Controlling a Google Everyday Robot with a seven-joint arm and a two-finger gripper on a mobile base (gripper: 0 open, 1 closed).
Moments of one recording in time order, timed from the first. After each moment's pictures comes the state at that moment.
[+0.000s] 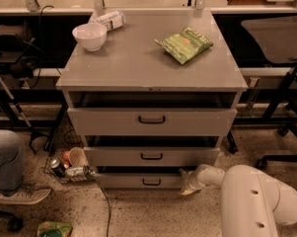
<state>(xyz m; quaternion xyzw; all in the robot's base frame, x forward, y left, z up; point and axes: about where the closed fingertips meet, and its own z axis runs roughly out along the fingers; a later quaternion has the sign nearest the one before) 0.644 -0.192 0.151 -0.69 0.68 0.02 0.23</state>
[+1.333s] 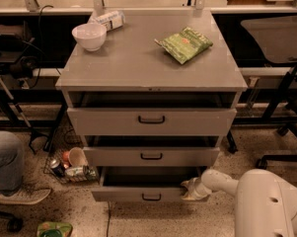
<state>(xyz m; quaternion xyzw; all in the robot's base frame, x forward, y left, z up) 0.598 -0.199 0.163 -0.70 0.68 0.06 0.23</state>
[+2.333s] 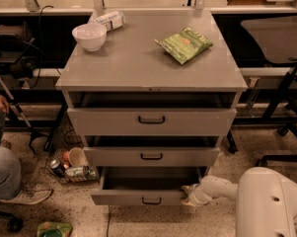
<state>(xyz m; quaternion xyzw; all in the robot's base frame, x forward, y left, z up) 0.566 -0.197 0.154 -0.71 0.67 0.06 0.21</state>
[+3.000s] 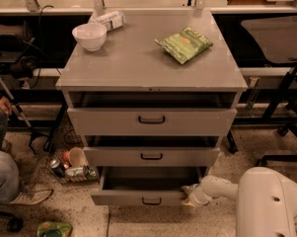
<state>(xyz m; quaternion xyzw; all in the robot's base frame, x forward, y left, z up) 0.566 -0.197 0.155 -0.71 0.67 0.06 0.21</state>
